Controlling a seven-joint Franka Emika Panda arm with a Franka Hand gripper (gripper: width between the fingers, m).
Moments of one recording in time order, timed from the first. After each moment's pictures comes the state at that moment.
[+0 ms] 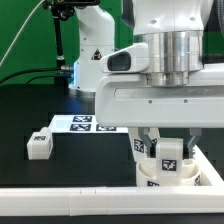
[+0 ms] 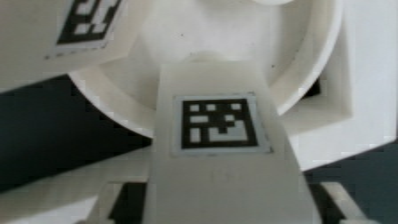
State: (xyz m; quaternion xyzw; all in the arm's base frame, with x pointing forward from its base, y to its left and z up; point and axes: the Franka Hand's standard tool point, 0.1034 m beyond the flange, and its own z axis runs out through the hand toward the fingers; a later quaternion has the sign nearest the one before) arm 0.652 0.073 0.068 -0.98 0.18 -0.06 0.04
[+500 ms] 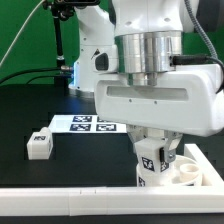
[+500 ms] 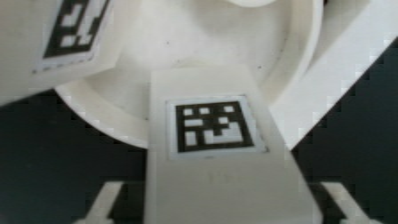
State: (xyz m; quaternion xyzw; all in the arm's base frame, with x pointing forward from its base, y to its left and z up) arm 0.645 0.050 0.066 -0.87 0.49 -0.05 0.06
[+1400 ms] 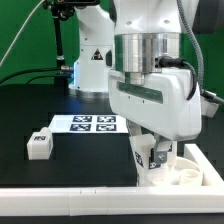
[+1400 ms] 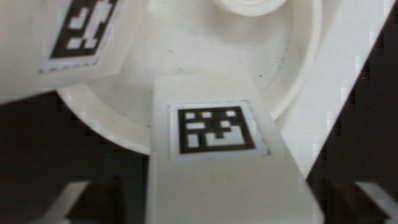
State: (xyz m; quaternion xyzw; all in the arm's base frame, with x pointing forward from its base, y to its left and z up) arm 0.636 0.041 0.077 -0.83 0.56 -0.05 0.05
